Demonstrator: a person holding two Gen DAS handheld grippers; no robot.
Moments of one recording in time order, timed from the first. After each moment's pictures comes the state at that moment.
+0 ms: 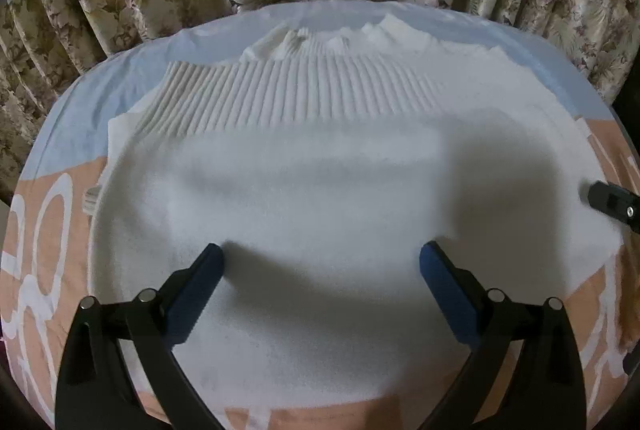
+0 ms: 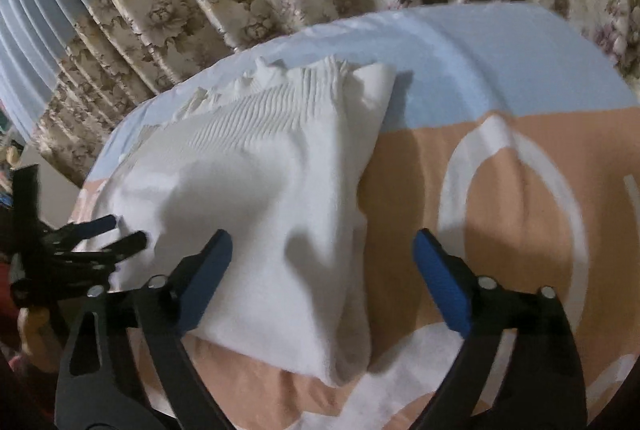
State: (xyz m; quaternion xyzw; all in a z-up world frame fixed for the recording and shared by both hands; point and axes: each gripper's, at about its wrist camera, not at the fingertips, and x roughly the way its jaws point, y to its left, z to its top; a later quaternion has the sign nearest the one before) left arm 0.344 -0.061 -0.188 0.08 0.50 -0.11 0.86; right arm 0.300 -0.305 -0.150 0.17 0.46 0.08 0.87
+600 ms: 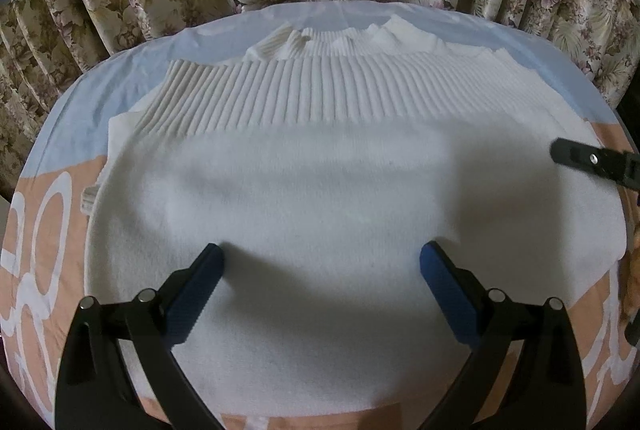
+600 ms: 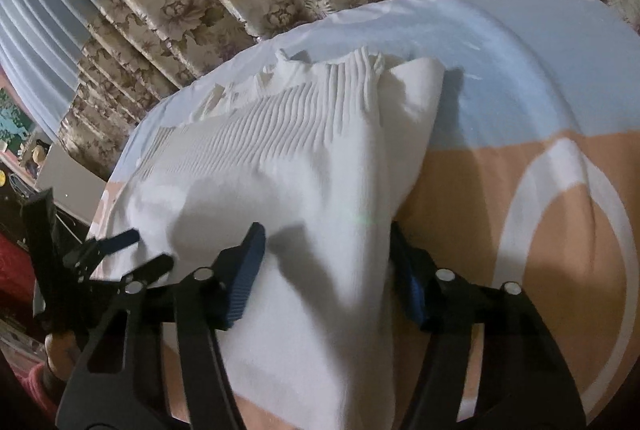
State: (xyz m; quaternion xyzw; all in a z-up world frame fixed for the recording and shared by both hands) left arm 0.344 -0.061 -0.188 0.08 0.49 -0.11 0.86; right arm 0.345 -0.305 -0.163 0.19 0.47 0.12 0.85
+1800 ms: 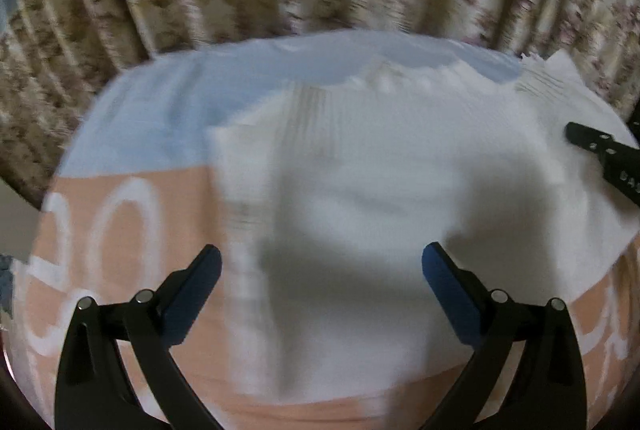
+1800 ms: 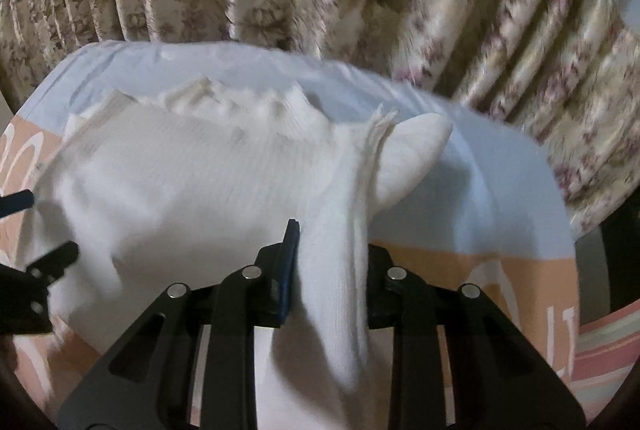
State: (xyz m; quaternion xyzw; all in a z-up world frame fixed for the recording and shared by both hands) left arm 0.356 0.051 -0.145 0.06 0.47 -0.08 0.88; right arm 0.371 -0.168 -0.101 -0.10 0.46 -0.03 0.88
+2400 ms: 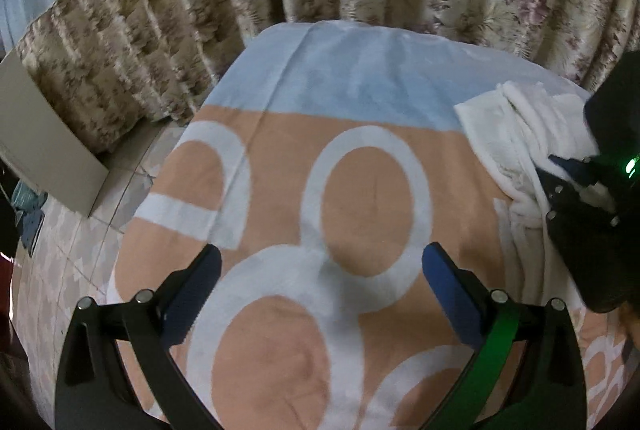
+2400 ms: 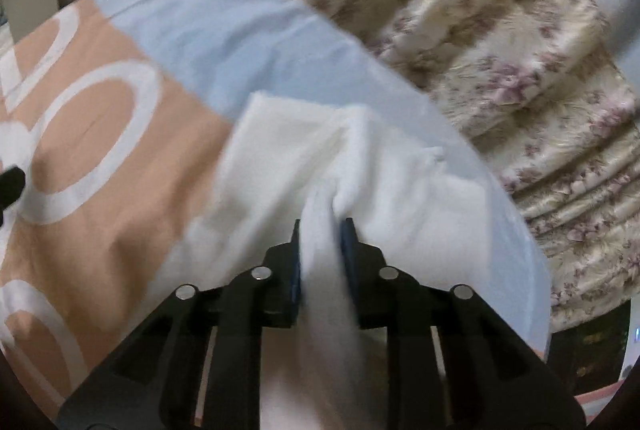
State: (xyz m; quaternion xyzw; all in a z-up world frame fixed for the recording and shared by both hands) left arm 0.318 0.230 -0.146 0.02 0.48 0.04 0.88; right arm 0.400 0.095 -0.158 -0.29 0.48 0.04 0.83
